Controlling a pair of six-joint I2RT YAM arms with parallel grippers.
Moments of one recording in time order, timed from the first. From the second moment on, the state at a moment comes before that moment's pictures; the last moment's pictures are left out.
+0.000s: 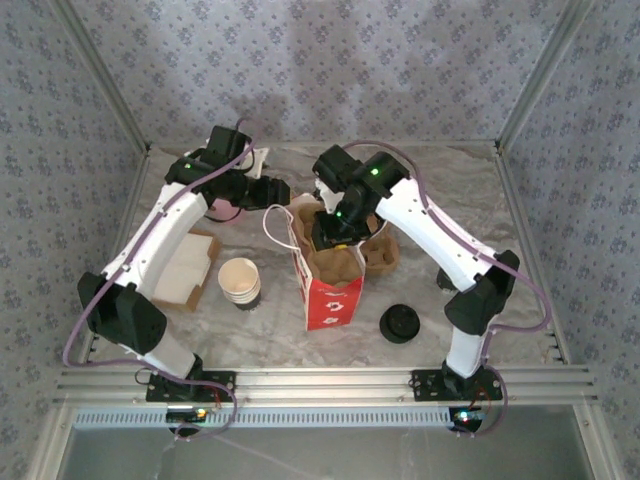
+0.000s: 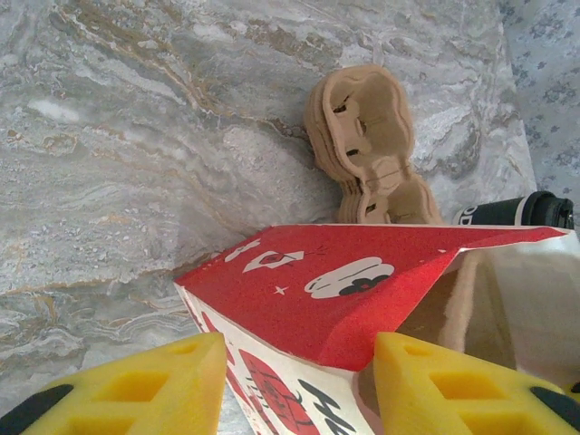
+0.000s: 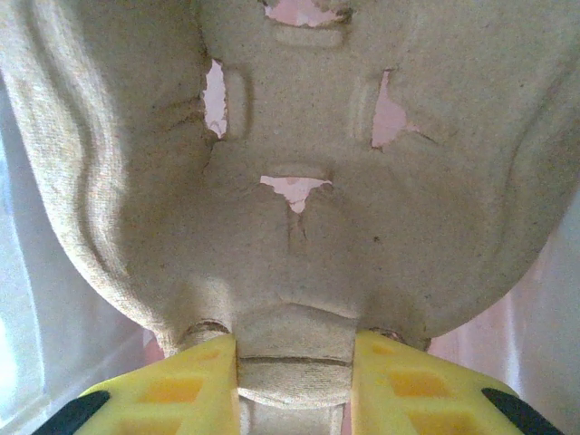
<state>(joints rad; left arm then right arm) -0.40 1.56 1.62 -0.98 0.42 -0.35 0.78 1.80 2.00 -1.48 -0.26 0.45</state>
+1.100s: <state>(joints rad) -0.40 1.25 1.42 -0.95 0.35 -0.42 0.91 1.91 2.12 -1.63 -0.04 0.42</state>
